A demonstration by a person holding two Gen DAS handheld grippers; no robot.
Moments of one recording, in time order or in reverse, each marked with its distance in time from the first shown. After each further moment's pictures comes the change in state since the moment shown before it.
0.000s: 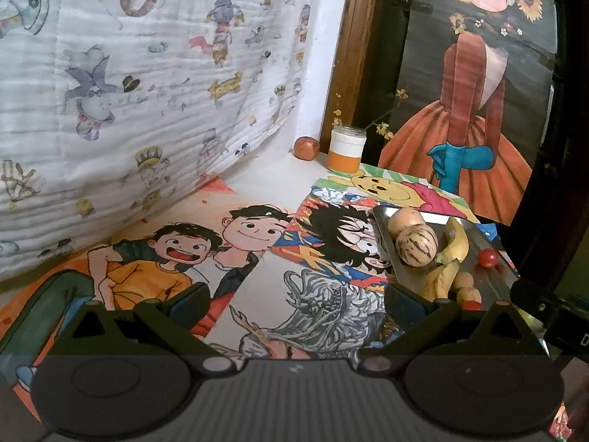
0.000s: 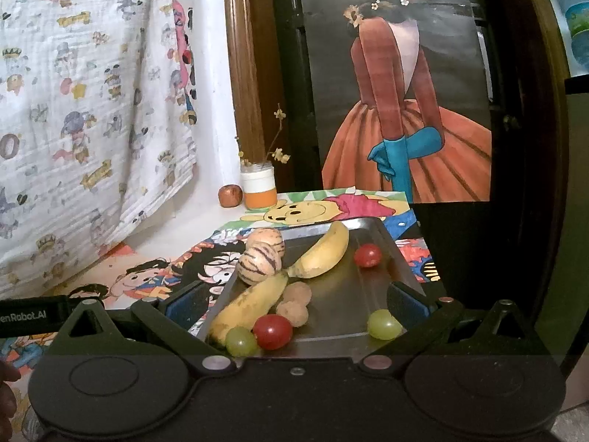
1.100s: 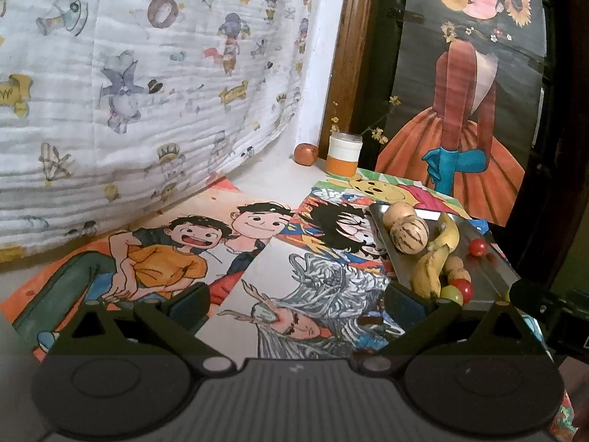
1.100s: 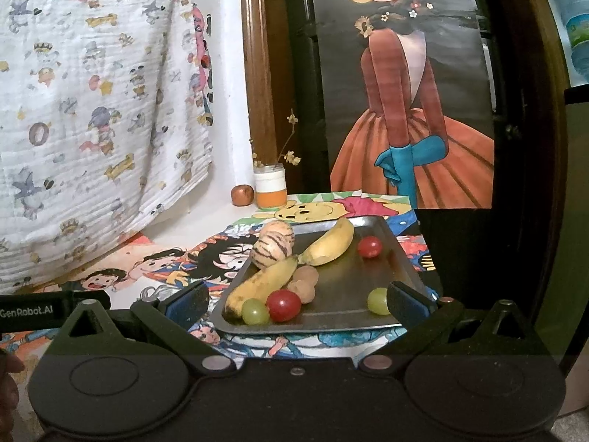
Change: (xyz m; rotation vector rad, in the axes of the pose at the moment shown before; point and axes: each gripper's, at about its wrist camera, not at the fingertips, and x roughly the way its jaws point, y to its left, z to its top) left arm -0.032 0.005 -0.026 0.014 -0.043 -0.005; right arm -0.037 0.001 -0.021 -0.031 -0.024 0.025
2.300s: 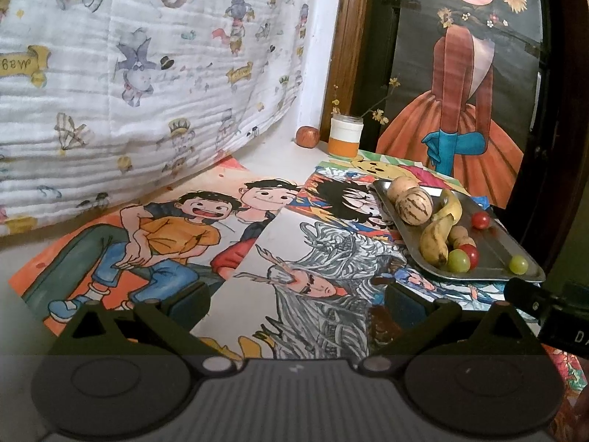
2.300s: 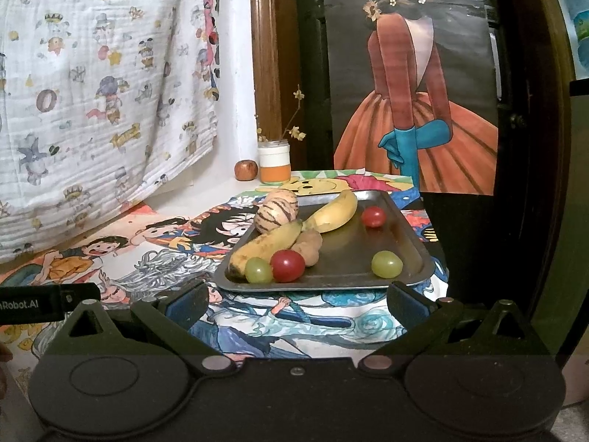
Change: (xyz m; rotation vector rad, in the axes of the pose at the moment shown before) left arm -0.007 0.013 -0.021 0.021 0.037 -0.003; right arm -0.002 0.006 -0.021 -0.031 0.054 0.001
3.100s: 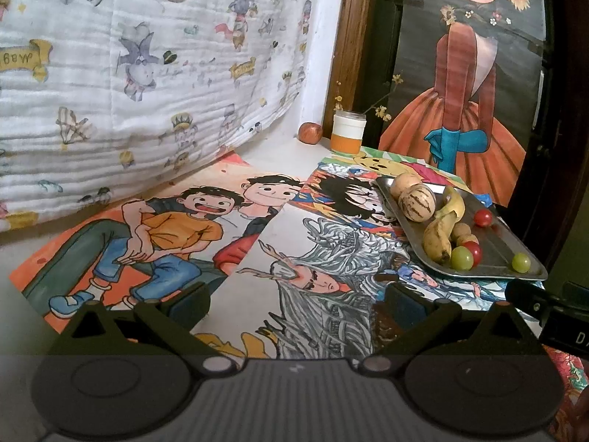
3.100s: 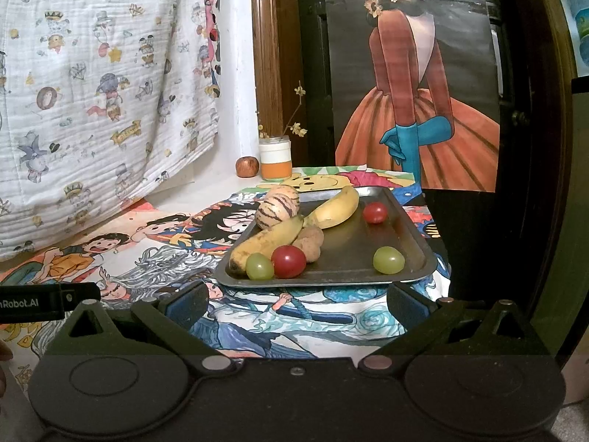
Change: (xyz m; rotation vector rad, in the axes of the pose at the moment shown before) left arm 0.001 0.002 -0.002 -0.004 0.007 0.004; right arm 0.002 0.001 -0.001 0.000 0.008 0.002
